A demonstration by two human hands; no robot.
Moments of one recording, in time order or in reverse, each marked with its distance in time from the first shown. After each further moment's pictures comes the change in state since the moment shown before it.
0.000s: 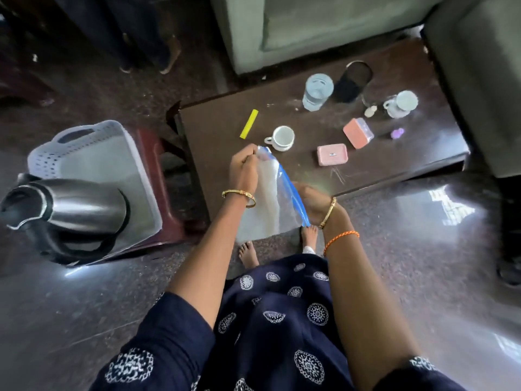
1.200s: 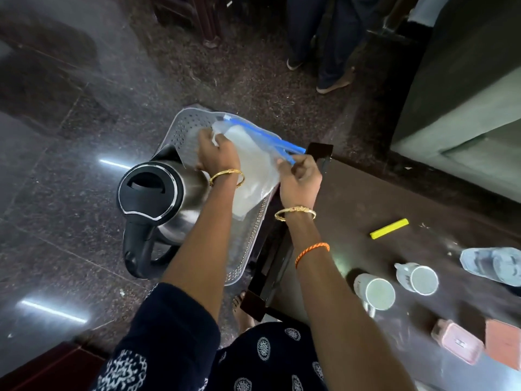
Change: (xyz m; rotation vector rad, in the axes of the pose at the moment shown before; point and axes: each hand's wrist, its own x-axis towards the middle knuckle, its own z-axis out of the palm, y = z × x) left_hand 0.150 -0.088 -0.329 -0.062 1.277 -0.359; right_hand 0.293 -0.026 0.285 -0.560 0.333 -0.589
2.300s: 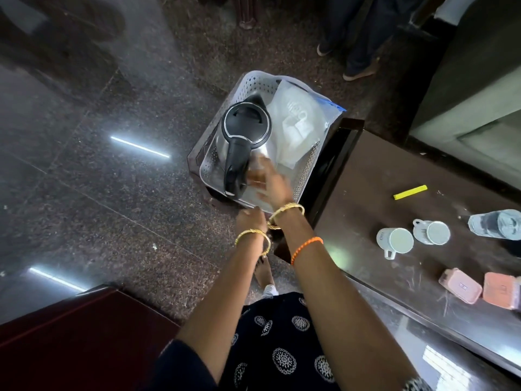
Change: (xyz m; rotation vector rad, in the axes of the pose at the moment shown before) left_hand -0.112 -0.115 -0.198 0.082 -0.417 -0.619; right_hand -0.193 -0.004 0.053 -0.099 -0.532 0.456
